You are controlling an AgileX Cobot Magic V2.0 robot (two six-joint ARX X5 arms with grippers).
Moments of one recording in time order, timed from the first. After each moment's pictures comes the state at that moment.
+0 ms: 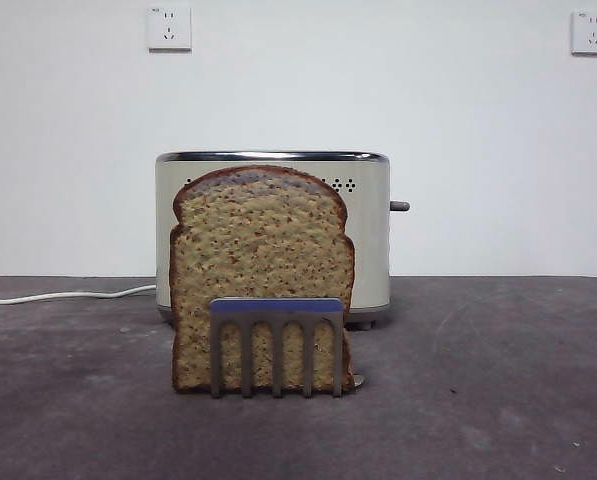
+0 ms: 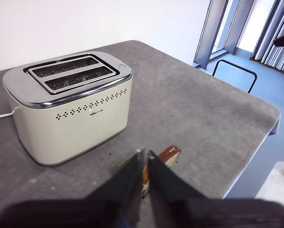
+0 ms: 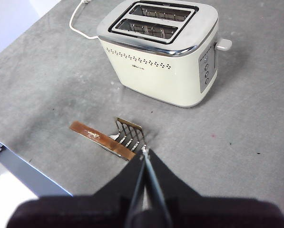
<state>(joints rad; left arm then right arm) -0.03 0.50 0.97 -0.86 0.73 0.14 0.10 0.76 1.23 -1.09 -0.52 -0.13</state>
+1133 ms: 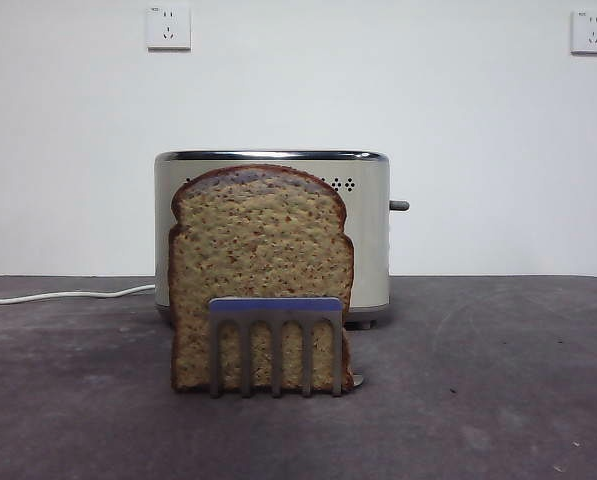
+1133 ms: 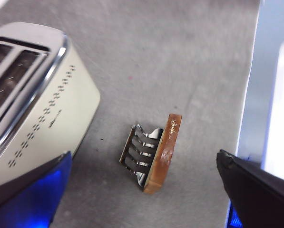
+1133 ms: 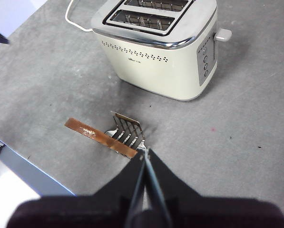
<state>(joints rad) -0.62 1.12 1.31 -0.93 0.29 0.52 0.10 0.80 1.23 -1.09 -0.52 -0.13</state>
